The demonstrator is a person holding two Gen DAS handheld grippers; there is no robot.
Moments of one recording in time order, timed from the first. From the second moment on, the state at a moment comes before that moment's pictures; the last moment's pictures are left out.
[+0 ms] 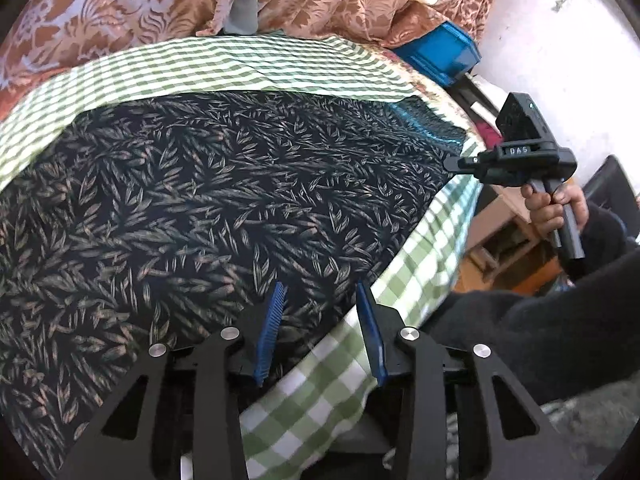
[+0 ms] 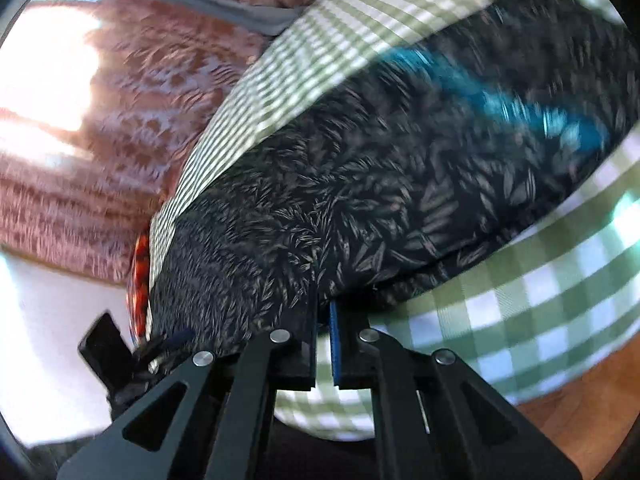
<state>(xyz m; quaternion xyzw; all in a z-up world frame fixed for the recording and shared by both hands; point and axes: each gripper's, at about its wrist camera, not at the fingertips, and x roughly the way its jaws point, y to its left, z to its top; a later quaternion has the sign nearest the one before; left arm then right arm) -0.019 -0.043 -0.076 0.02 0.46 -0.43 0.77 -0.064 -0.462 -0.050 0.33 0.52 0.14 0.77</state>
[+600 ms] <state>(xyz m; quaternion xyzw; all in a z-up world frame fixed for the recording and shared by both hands) -0.005 0.038 -0.079 -0.12 0.47 -0.33 0.81 0.005 -0.395 0.009 0.20 0.52 0.25 0.80</state>
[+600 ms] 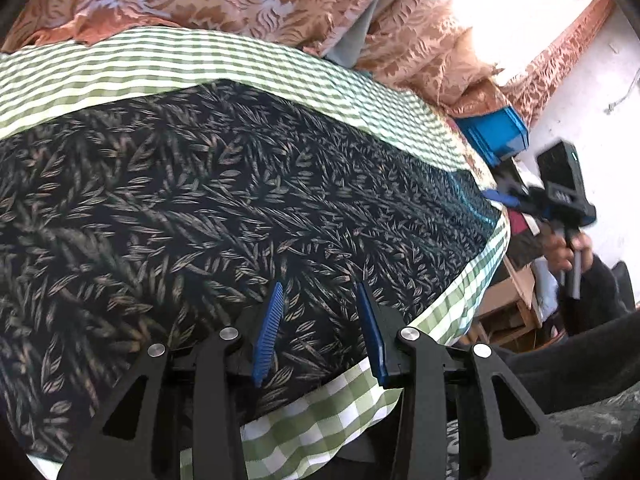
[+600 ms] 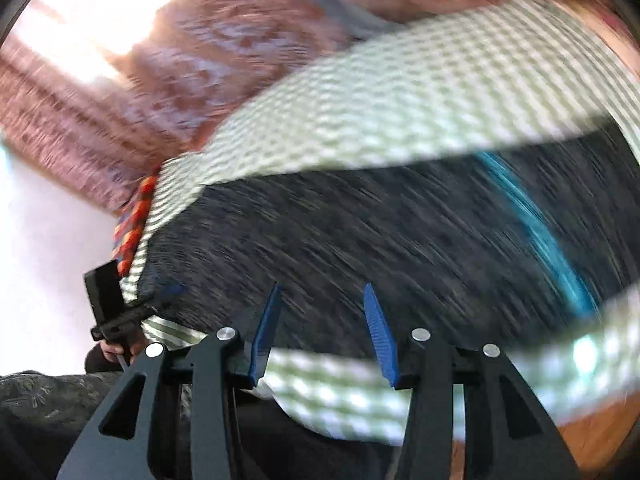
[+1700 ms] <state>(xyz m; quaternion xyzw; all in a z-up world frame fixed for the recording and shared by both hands) -0.026 0.087 -0.079 -0.16 0.48 -0.27 0.82 0.181 -0.104 -0.089 -0.05 0.51 0.36 0.78</state>
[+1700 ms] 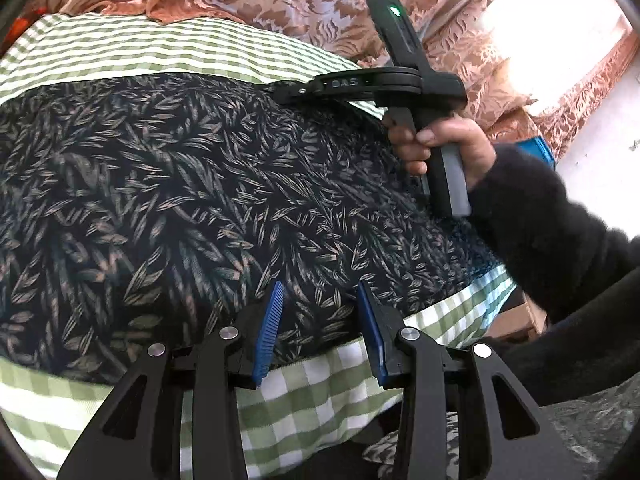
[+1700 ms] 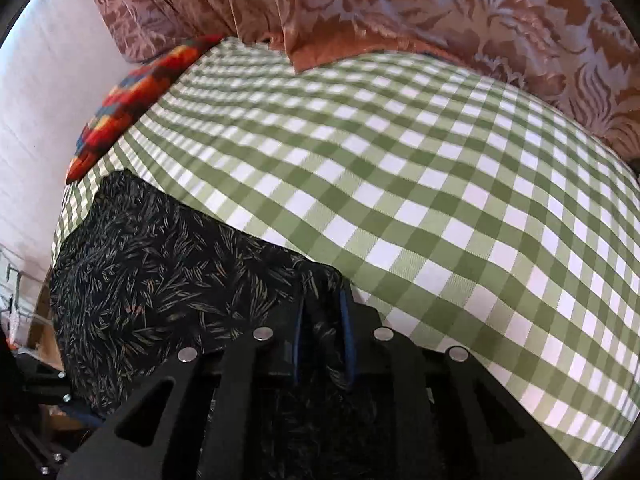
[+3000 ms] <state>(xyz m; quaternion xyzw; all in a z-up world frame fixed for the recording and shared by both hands) -0.073 0.286 -0.066 -0.39 0.41 0.09 0.82 0.053 -0.088 -0.081 0.00 0.49 0.38 0.78</state>
